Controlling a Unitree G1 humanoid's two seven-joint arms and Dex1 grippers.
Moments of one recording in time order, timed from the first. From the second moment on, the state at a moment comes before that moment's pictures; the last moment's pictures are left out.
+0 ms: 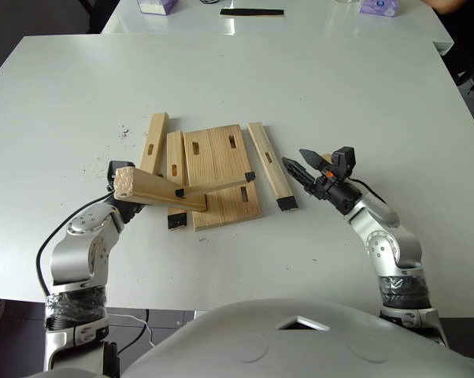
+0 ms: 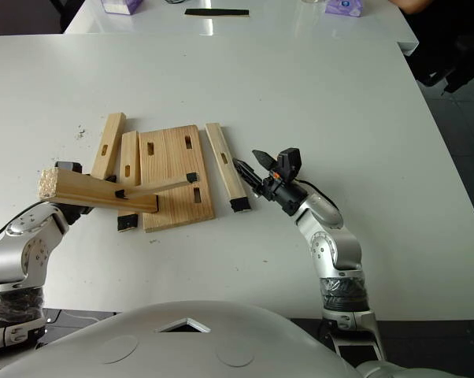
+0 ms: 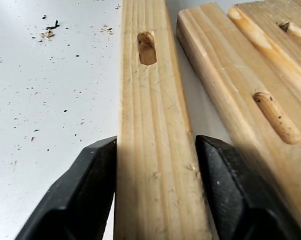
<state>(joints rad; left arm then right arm) 0.14 0.46 0.25 -0.22 -0.35 0.71 -0.30 0.06 -0.19 0.03 -0.16 0.51 0.39 0.59</state>
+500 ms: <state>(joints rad) -0.36 0.38 0.54 -0.27 -0.79 0.76 -0.19 -0.25 -0.23 -0.06 -0.11 0.41 0.40 0.37</state>
